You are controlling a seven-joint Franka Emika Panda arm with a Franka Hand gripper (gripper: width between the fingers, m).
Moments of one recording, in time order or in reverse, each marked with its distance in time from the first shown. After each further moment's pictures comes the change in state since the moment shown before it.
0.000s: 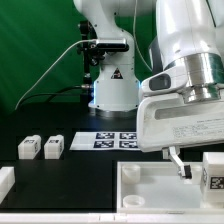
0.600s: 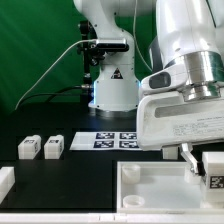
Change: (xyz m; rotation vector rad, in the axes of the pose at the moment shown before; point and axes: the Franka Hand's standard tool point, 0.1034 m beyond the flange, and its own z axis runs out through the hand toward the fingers) arm 0.003 0.000 -0.001 -0.001 0.012 0.000
